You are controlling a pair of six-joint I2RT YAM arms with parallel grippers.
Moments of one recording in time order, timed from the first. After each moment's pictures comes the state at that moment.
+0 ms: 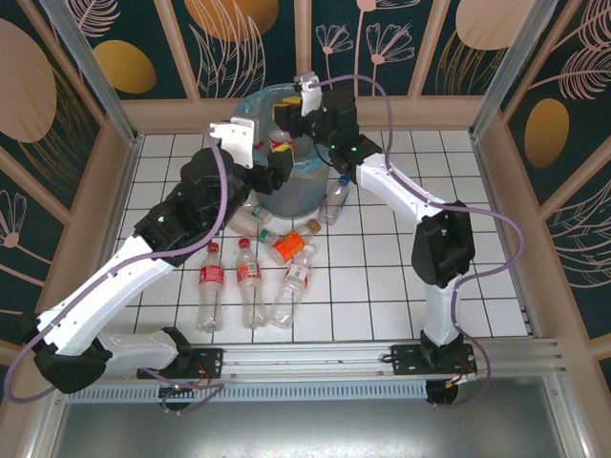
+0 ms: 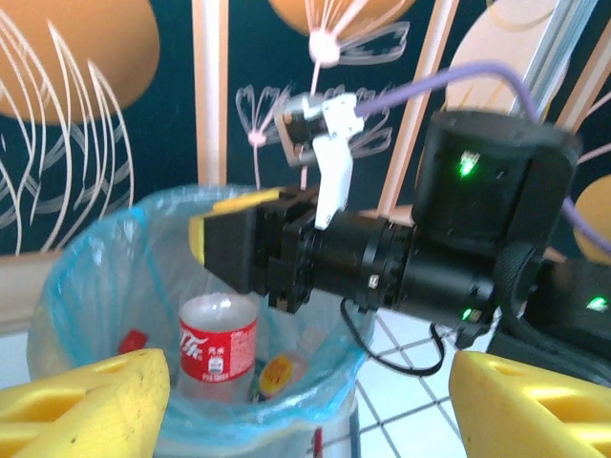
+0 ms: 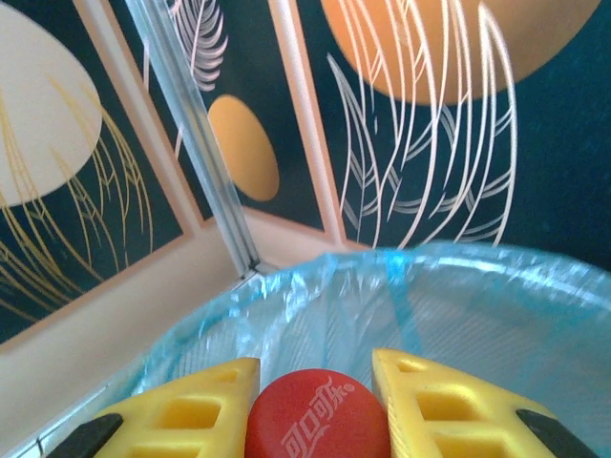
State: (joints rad) left arm -0.82 1.21 1.41 -0.37 -0.39 -0.25; right arm 0.59 1.97 1.78 0.11 -0.26 0.17
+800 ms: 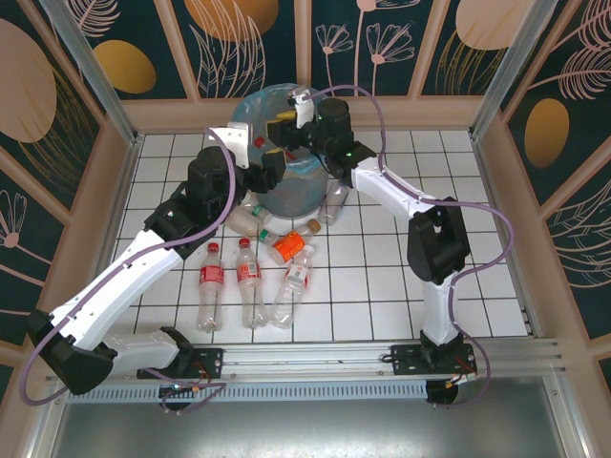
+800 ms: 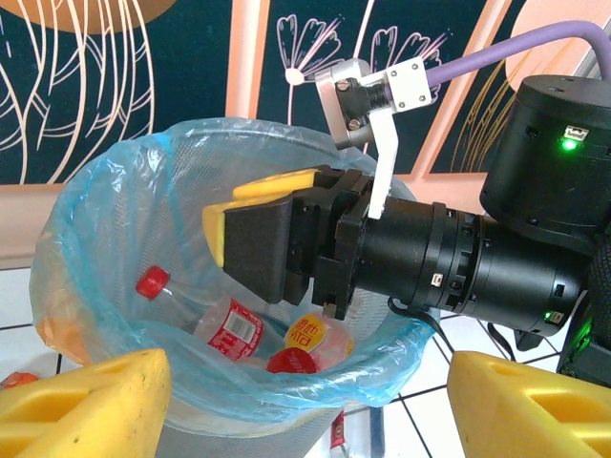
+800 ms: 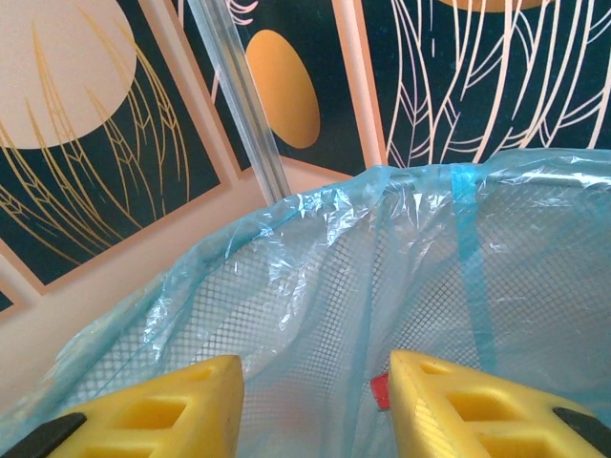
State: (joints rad) left arm -0.70 1.22 1.30 -0.32 -0.30 -0.32; right arm 0.59 2.01 1.75 0.13 -0.37 0.18
